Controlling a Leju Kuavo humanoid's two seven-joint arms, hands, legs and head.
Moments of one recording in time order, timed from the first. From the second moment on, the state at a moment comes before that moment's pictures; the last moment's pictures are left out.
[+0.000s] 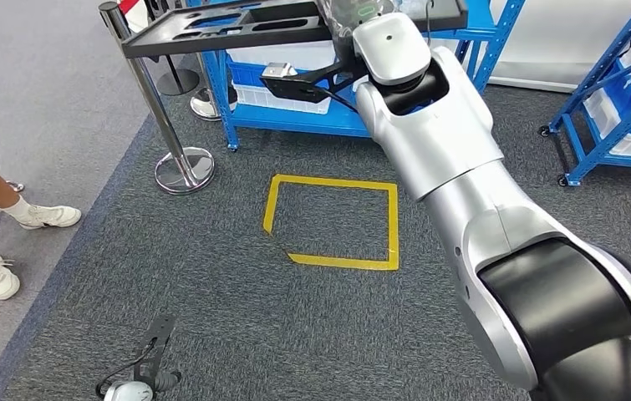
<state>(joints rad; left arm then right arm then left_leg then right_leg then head) -0.03 -0.28 0.45 -0.90 -0.64 0.03 0.30 -1.43 0.29 0.53 -0.65 1.50 0.11 -0.06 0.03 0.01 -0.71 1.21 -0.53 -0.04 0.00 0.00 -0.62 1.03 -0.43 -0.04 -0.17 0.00</state>
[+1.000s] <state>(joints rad) -0.02 -0.28 0.46 -0.88 -0.65 0.00 0.28 -1.44 0.26 0.53 -0.63 1.50 0.11 -0.02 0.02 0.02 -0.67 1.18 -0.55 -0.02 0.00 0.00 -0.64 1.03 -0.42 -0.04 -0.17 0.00</state>
